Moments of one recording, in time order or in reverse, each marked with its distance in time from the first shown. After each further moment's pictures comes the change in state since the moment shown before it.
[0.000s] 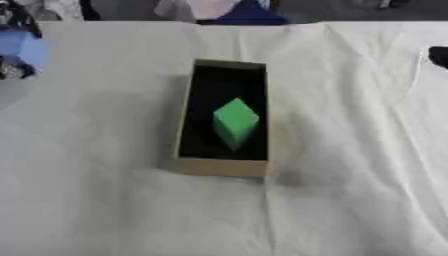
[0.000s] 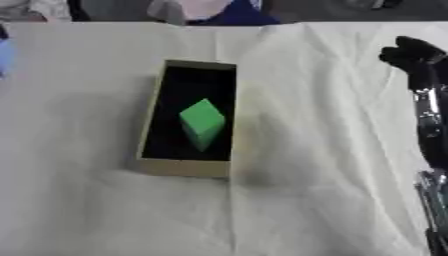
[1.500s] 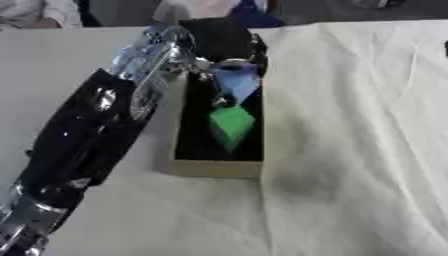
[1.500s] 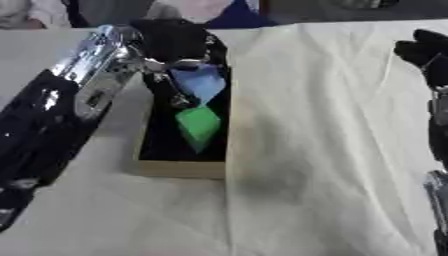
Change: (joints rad) left arm -0.092 -0.566 -0.207 0.008 -0.240 -0.076 -0.022; right arm -0.031 0.000 0.000 0.000 -0.038 0.000 0.005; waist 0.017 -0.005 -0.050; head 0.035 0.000
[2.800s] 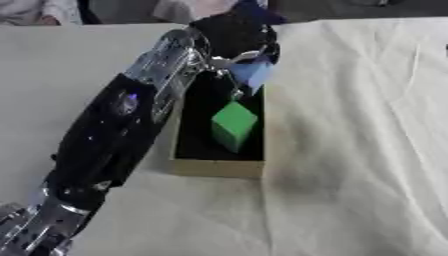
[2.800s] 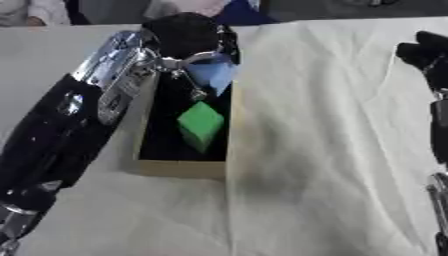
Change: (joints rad) left arm 0.001 -0.030 0.054 0.000 -0.079 0.097 0.076; right arm 0.001 0.014 0.007 0.000 -0.003 0.013 0.016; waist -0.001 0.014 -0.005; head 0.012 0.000
